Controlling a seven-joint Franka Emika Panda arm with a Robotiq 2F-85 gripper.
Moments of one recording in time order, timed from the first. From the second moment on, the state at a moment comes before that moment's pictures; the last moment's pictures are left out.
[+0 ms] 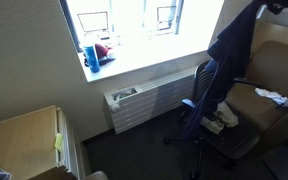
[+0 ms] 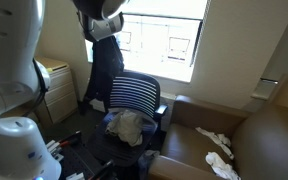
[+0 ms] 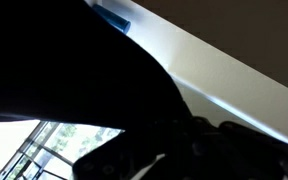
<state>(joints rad) -1.23 0.72 1.69 -2.28 -1.19 3.43 1.40</state>
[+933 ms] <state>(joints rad) -1.02 1.17 0.97 -2.39 -1.61 3.48 1.08</state>
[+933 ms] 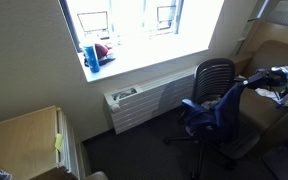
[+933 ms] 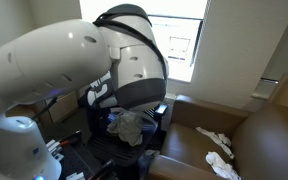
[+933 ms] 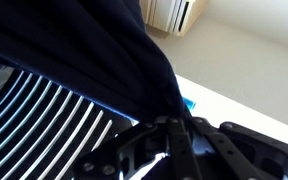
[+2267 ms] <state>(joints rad) -0.84 1.48 1.15 -2.17 -1.46 3.45 1.09</state>
